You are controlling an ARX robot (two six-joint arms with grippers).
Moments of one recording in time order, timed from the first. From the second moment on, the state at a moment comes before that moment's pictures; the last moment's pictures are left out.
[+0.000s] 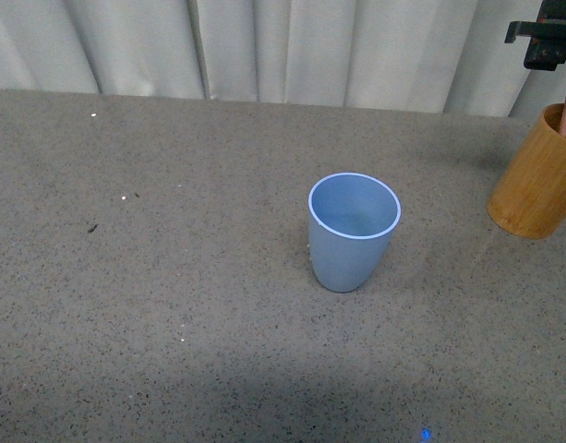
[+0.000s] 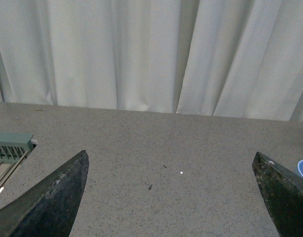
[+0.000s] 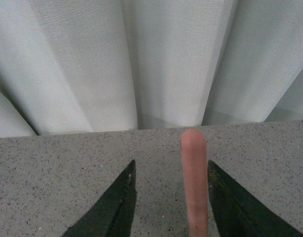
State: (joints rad) left arm 0.00 0.00 0.02 0.00 0.00 0.00; right arm 0.00 2.11 1.17 0.59 0.07 0.07
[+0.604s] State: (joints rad) left arm 0.00 0.00 0.02 0.00 0.00 0.00; right arm -0.03 2.09 1.11 0.63 0.04 0.07
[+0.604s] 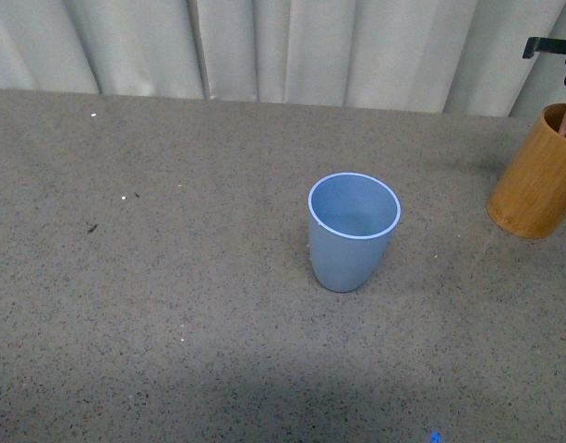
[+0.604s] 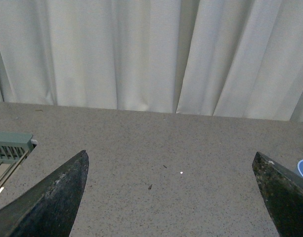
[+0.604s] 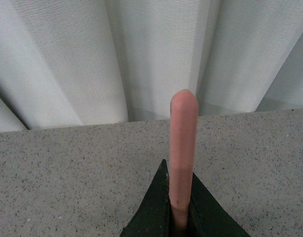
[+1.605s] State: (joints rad) left arm 0.00 0.00 0.02 0.00 0.00 0.00; right arm -0.04 1.63 1.01 0.68 0.01 -0.03
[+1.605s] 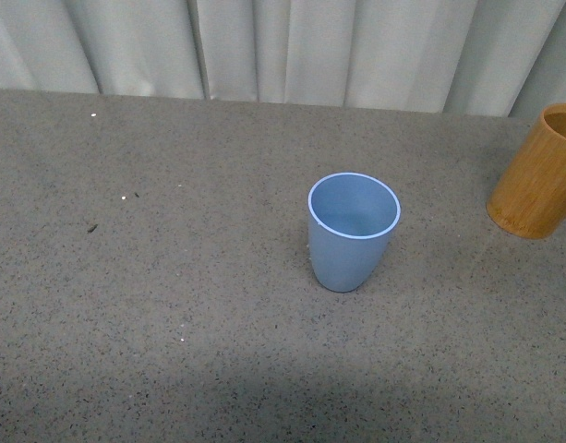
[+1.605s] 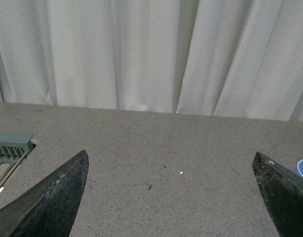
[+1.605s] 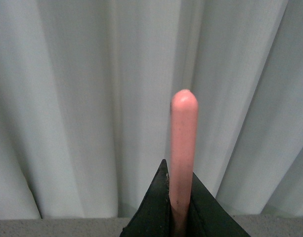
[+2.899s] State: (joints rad) left arm 0.00 0.00 0.02 0.00 0.00 0.00; right arm 0.41 1.75 0.76 0.86 0.07 0.33
